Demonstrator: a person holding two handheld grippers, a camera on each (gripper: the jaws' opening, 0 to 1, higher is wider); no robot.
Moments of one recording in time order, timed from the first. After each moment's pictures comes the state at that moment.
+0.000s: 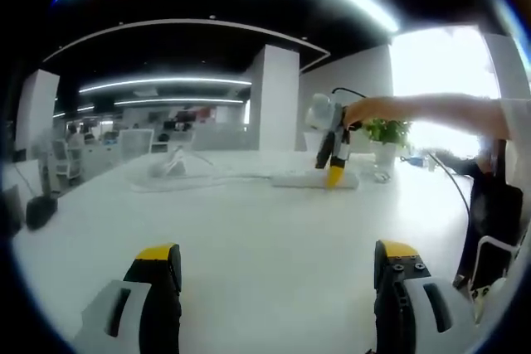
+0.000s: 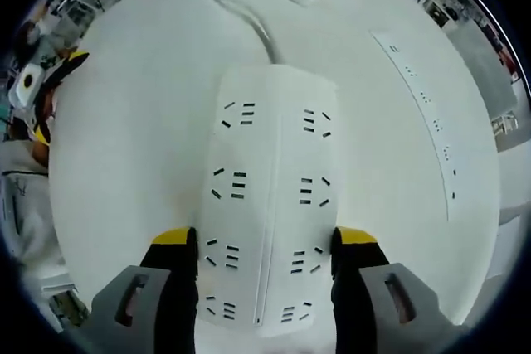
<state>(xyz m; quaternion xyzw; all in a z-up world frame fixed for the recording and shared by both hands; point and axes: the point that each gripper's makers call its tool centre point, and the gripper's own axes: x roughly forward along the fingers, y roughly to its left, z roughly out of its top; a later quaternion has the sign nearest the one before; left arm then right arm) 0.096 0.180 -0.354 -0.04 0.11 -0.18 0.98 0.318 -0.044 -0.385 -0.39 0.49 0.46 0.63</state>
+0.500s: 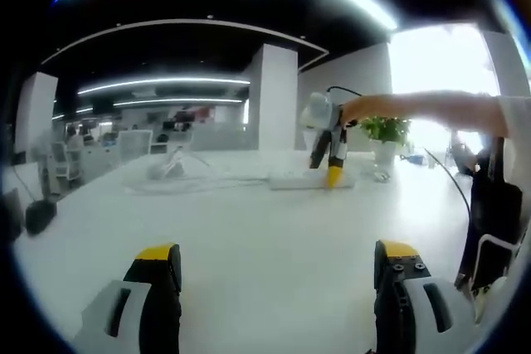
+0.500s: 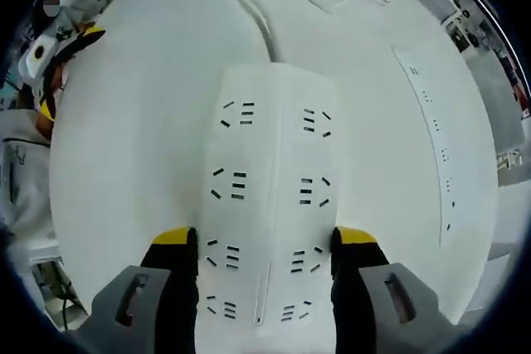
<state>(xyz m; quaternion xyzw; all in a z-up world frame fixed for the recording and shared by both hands) 0.099 0.177 -0.352 -0.04 0.11 -0.19 0.98 0.322 -0.036 -0.385 -0.44 0.46 0.51 0.59</state>
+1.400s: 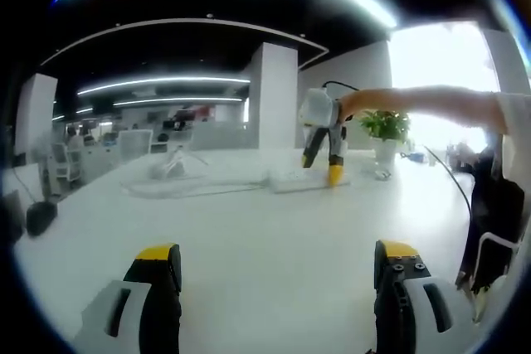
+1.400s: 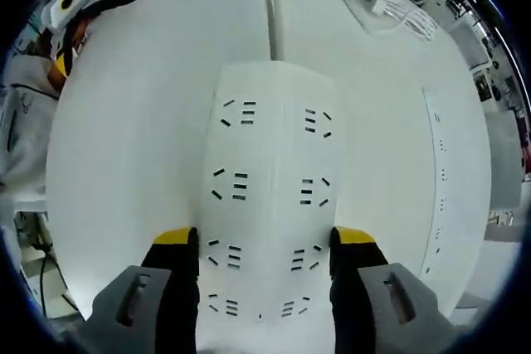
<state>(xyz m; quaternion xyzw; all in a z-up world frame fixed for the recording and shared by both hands) 0.099 0.179 -0.355 -0.03 0.12 -0.19 0.98 0.321 -0.024 -0.384 -0.51 0.41 0.55 0.53</state>
